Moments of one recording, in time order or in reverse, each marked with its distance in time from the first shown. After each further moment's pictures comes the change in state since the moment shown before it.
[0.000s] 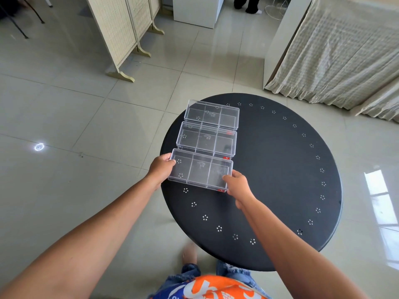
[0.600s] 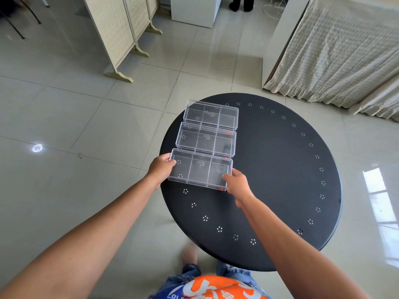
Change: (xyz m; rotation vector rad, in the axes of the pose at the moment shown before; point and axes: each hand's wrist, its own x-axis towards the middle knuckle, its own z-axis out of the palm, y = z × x) left_hand 0.010 -0.007 -0.007 0.050 -0.039 -0.008; right_hand 0.003 -0.003 0.001 -0.014 0.019 -0.017
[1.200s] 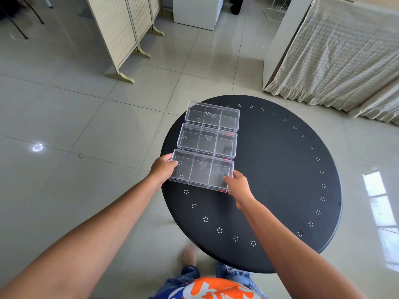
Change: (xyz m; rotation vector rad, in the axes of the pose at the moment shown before) left_hand -0.007 0.009 0.005 -0.012 0.019 -0.005; right_hand 0.004 0.006 0.001 -0.018 0.027 -0.029
